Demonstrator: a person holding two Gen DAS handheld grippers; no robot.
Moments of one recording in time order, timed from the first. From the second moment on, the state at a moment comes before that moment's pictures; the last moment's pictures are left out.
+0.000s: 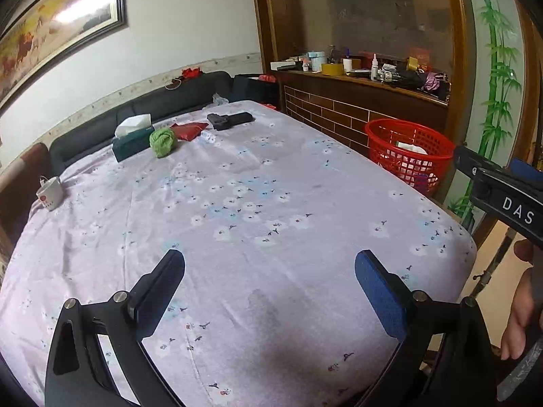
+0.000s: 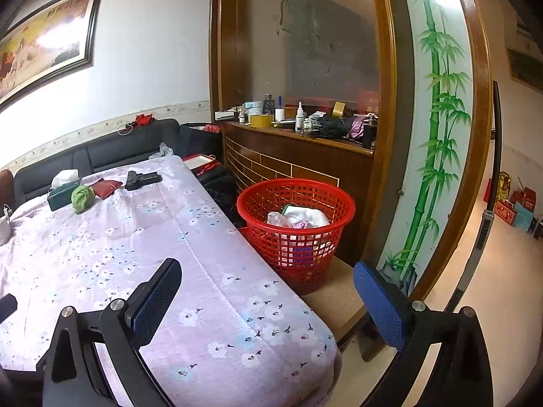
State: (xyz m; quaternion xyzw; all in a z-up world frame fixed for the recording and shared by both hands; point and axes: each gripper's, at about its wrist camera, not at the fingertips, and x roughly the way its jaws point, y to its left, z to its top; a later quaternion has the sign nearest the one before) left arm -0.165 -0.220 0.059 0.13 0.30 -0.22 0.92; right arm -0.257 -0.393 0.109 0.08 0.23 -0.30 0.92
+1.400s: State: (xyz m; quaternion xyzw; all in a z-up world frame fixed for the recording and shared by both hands) left arm -0.166 -0.214 0.056 0.13 0.29 -0.22 0.92; right arm -0.252 -0.388 0.100 0.07 0.24 -0.29 0.92
